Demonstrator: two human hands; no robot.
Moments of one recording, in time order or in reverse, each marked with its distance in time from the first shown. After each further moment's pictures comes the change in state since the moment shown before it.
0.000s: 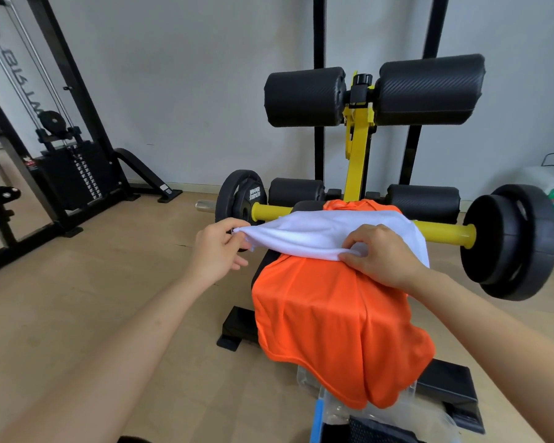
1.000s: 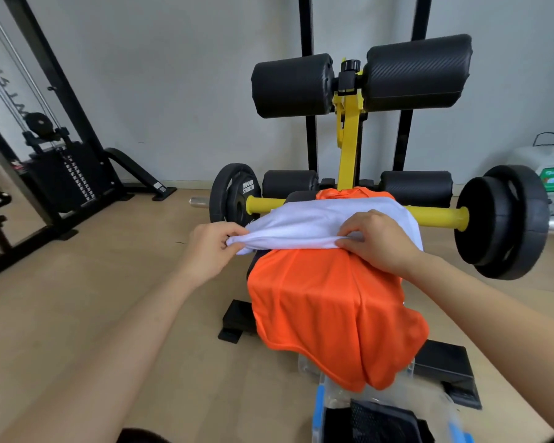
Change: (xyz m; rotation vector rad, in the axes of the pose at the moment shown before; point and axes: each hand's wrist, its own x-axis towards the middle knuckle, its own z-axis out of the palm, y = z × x) left_hand 0.001 -0.017 -0.002 0.318 -0.039 0.333; right_hand -0.001 0.006 0.001 0.002 0.033 -0.018
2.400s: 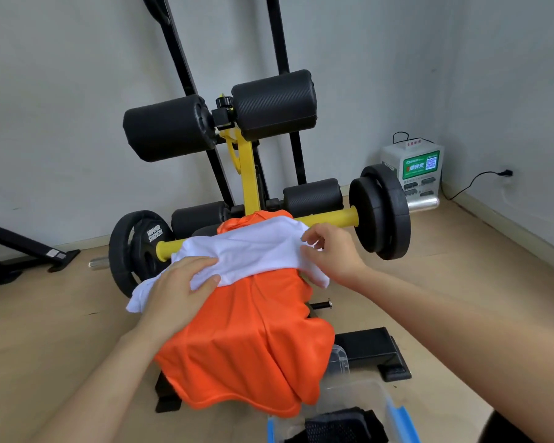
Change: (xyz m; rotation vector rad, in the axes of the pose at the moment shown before) left_hand 0.033 0.082 0.064 -0.042 -0.125 0.074; right_hand -0.054 0.057 -0.039 0.281 0.313 0.420
